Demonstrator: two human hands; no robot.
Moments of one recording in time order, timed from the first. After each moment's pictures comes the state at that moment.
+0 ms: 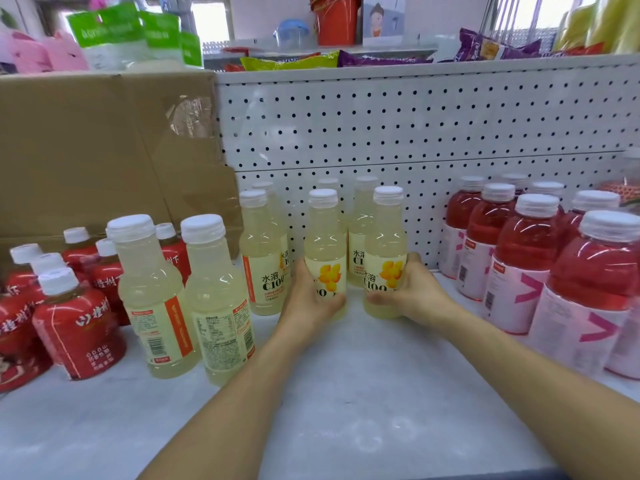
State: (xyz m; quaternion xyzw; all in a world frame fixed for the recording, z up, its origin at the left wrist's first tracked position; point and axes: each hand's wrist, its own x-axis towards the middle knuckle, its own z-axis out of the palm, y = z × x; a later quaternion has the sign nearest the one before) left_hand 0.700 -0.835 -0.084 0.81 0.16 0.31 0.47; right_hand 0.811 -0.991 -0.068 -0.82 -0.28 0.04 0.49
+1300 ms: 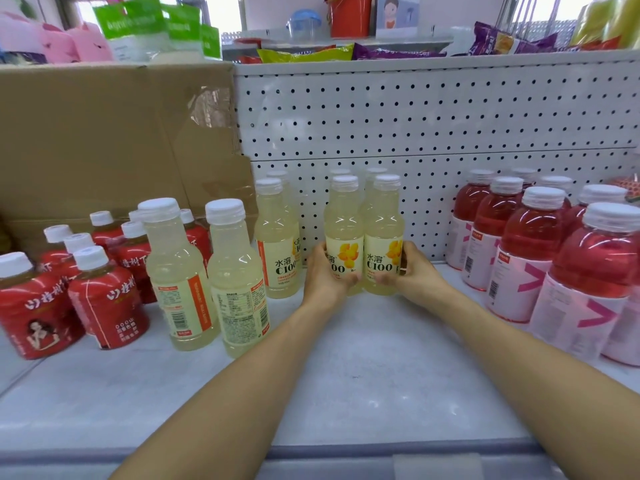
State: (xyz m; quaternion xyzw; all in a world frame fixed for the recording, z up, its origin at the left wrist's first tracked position) left_hand 0.734 -0.826 -0.099 0.78 0.20 0.31 0.51; right_hand 0.809 -0.986 -0.068 -0.79 -0.32 0.06 0.52
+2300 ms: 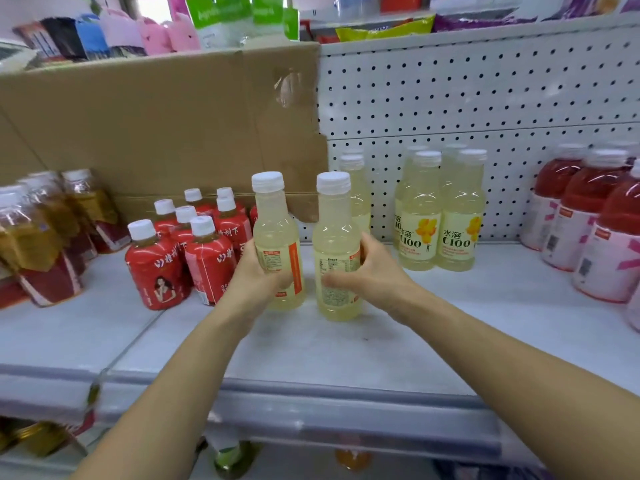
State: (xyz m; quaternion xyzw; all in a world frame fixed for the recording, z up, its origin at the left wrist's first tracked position) left_hand 0.508 -0.747 -0.055 0.74 0.27 0.32 0.52; right_hand 0.637 -0.890 -0.047 -0.69 -0.41 0.18 0.57
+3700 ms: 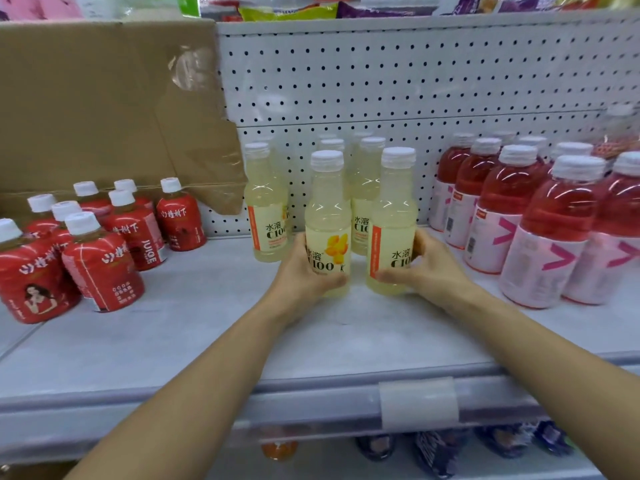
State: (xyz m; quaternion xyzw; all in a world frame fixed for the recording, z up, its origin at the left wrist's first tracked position) left_hand 0.638 -0.856 -0.094 0.80 0.13 0.25 0.53; right_hand 0.754 -1.043 -0.082 -0.78 -0.32 0.04 0.54
